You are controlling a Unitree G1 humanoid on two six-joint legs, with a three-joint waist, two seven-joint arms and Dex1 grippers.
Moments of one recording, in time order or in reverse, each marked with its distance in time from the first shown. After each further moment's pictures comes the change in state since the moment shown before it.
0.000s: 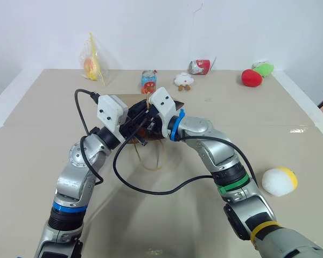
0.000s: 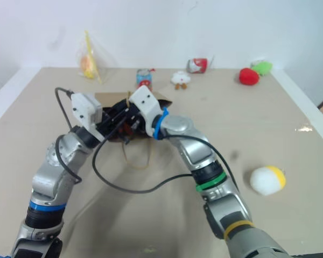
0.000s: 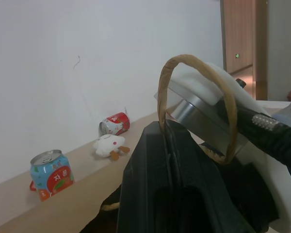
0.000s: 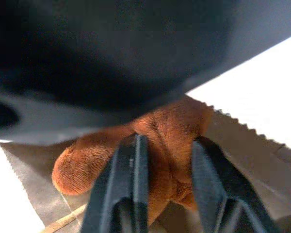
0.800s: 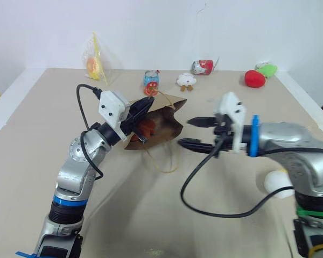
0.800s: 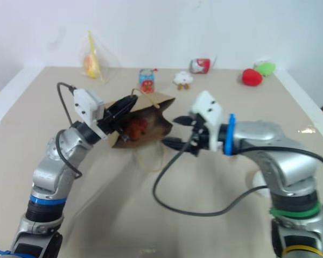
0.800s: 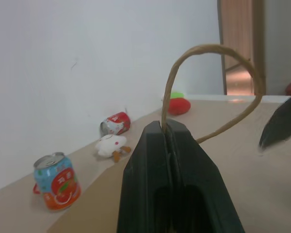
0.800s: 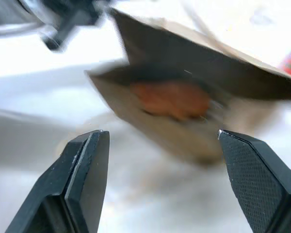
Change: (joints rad) left arm -0.049 0.017 0.005 0.048 0.005 -0.005 -0.034; right arm 0.257 -0.590 -0.367 -0.516 0.374 0.342 0.333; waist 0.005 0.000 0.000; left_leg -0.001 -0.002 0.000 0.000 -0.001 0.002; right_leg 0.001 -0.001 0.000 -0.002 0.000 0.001
